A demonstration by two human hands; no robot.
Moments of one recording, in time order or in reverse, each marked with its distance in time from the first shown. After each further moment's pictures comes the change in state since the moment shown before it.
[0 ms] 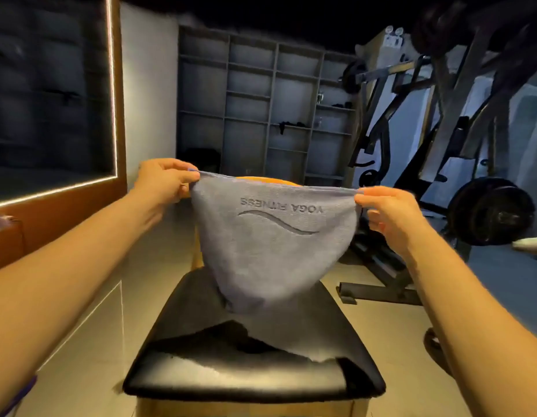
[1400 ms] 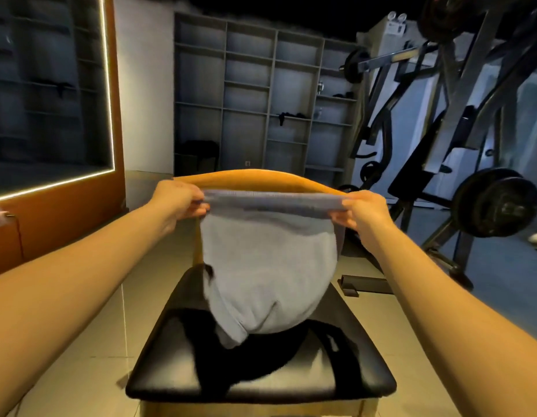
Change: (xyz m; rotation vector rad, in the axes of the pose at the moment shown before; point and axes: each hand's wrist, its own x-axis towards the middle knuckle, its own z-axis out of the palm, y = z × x) left_hand 0.032 -0.056 0.018 0.029 -0.047 -0.231; right_hand 0.048 0.040 0.059 0.056 0.191 0.209
